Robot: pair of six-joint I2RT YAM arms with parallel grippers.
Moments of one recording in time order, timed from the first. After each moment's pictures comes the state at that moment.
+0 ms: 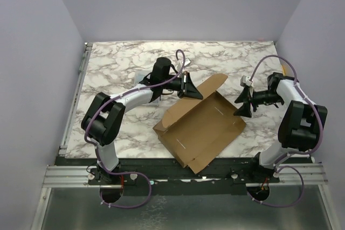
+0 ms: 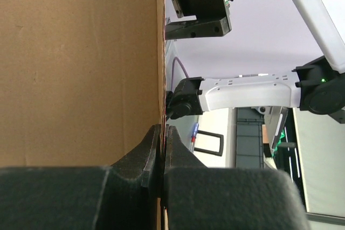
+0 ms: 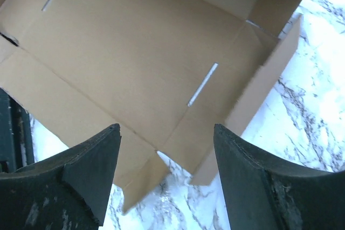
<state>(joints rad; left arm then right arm) -0.57 1.81 1.17 0.31 1.01 -1.02 -0.24 1.63 1.10 -1.16 -1.03 -1.56</state>
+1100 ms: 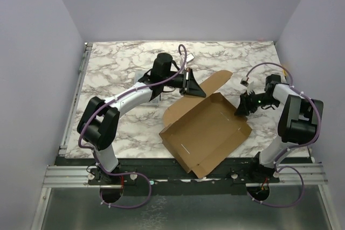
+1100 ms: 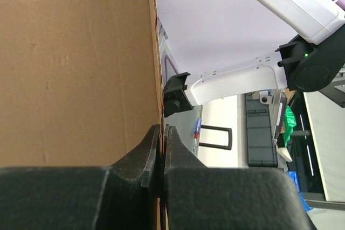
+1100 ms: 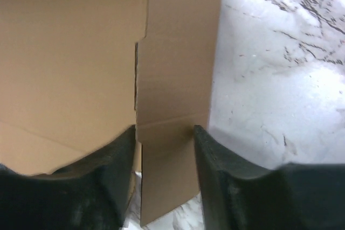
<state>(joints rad) -0.60 1.74 1.24 0.22 1.01 -0.96 -0.25 1.72 1.00 -0.78 -0.82 -0.84</state>
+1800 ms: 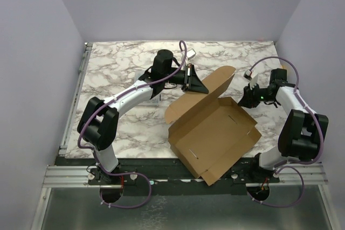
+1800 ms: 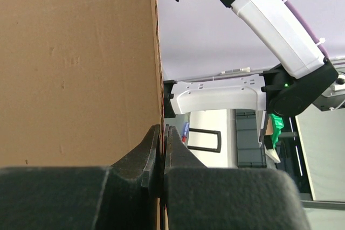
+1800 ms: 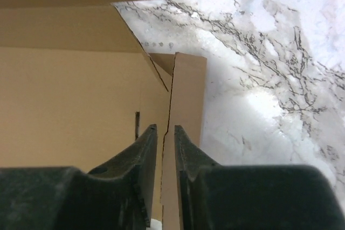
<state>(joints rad) -0.61 1.74 1.29 0.23 1.01 -1.05 -0.23 1.53 0.98 -0.67 -0.80 -0.77</state>
